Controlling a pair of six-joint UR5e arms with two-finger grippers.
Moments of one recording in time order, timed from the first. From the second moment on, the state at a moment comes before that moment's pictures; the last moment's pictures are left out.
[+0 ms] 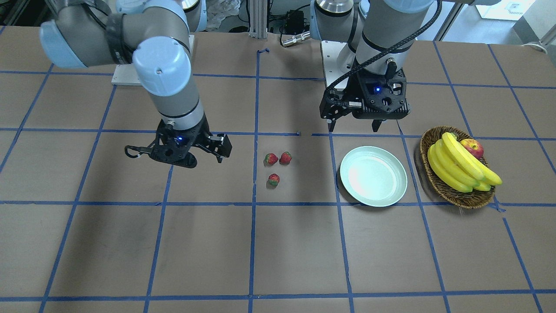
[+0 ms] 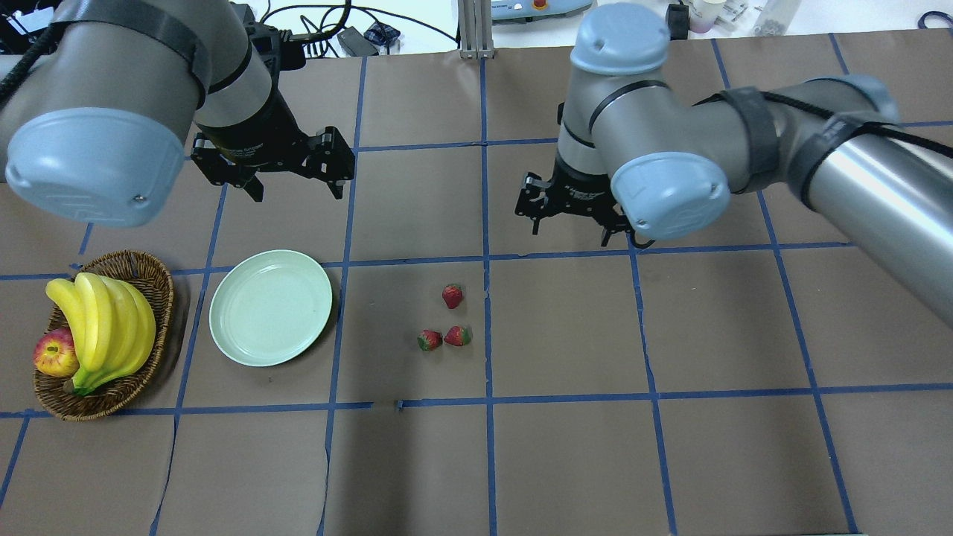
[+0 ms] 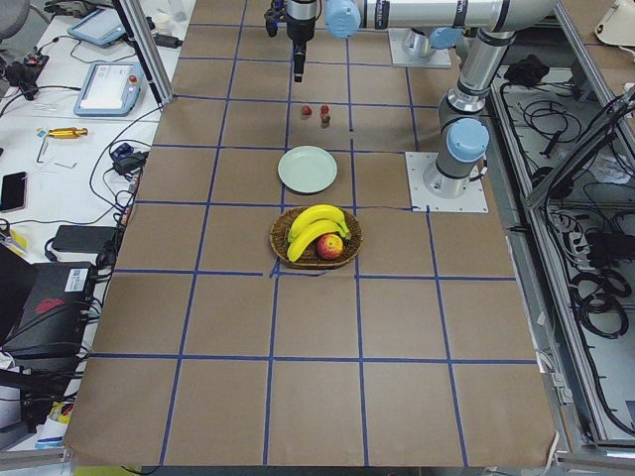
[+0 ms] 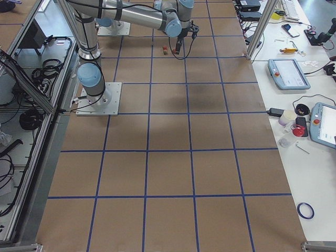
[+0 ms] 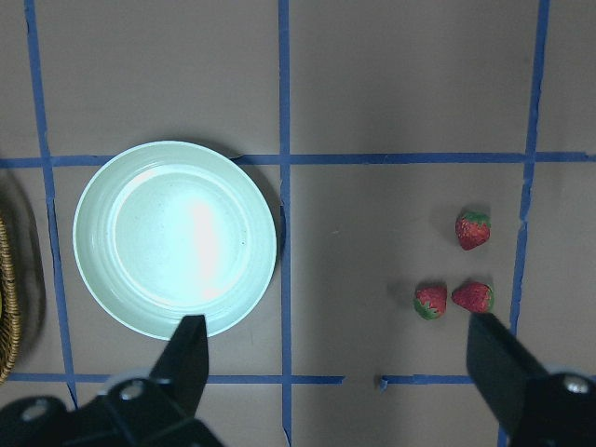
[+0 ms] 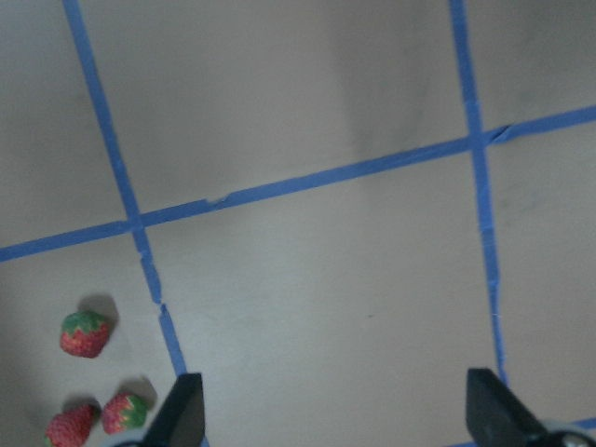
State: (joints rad) left arm -1.66 -1.59 -1.66 -1.40 1.60 -0.10; right arm 1.73 -1.40 1.73 -1.86 -1.54 0.37
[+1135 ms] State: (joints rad) left arm -1.66 -1.59 -1.57 -1.49 1.60 -0.11; right arm 1.63 -1.50 1.43 -1.50 -1.61 0.16
